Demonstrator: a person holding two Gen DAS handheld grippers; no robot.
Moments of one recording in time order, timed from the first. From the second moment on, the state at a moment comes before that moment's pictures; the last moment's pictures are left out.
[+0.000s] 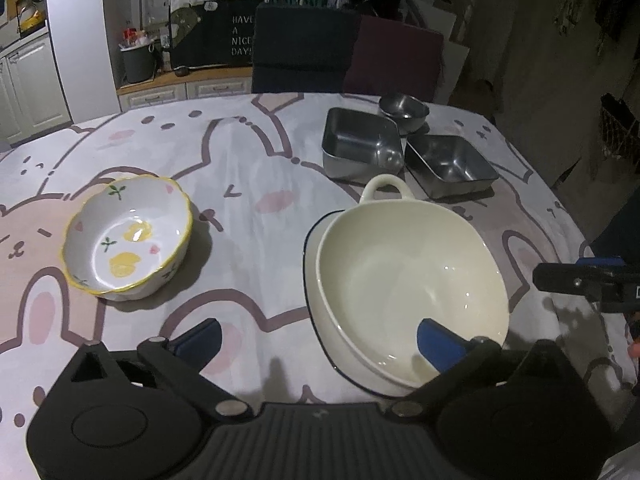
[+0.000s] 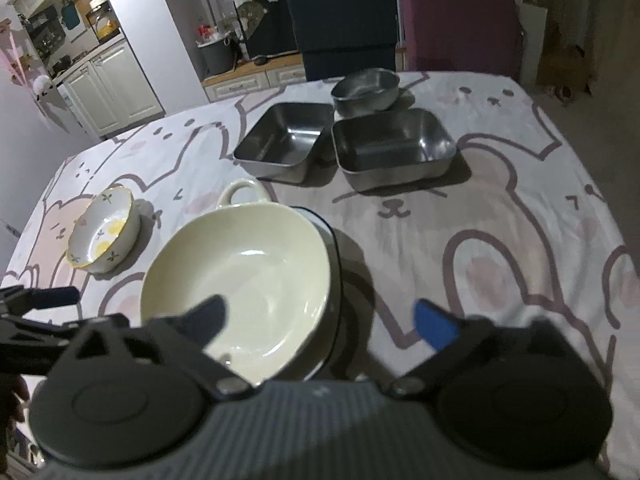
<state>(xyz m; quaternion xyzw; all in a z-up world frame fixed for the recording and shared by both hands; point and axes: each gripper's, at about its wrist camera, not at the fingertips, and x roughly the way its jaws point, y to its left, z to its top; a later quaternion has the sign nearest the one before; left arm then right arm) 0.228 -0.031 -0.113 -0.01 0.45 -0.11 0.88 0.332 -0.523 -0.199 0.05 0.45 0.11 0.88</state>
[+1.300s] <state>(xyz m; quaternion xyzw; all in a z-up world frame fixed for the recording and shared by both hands) 0.282 0.123 -0.086 -0.07 0.38 0.02 0.92 0.388 -0.387 -0.177 0.03 0.36 0.22 0.90</state>
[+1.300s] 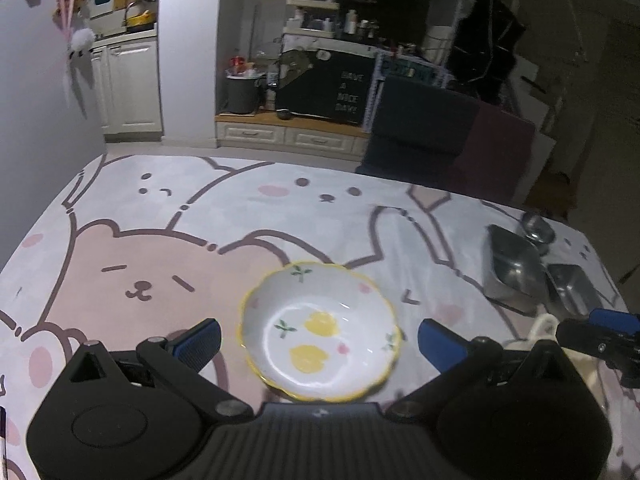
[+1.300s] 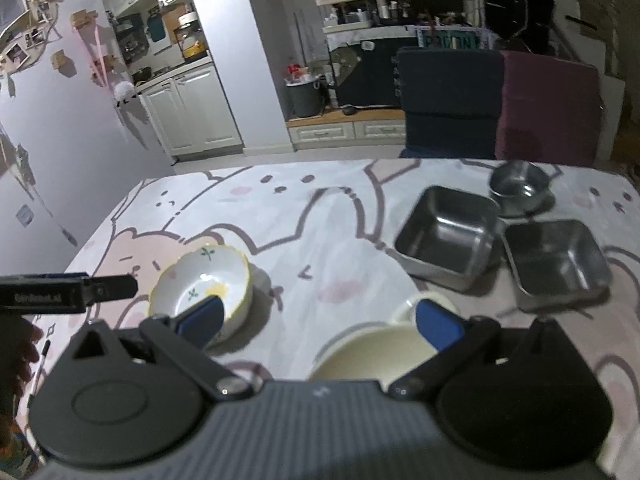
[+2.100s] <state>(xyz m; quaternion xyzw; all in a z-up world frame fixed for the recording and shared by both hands) 0.335 0.182 -0.127 -0.07 0.41 0.04 0.91 0.470 -0.275 -0.225 0.02 0.42 0.30 0.86</state>
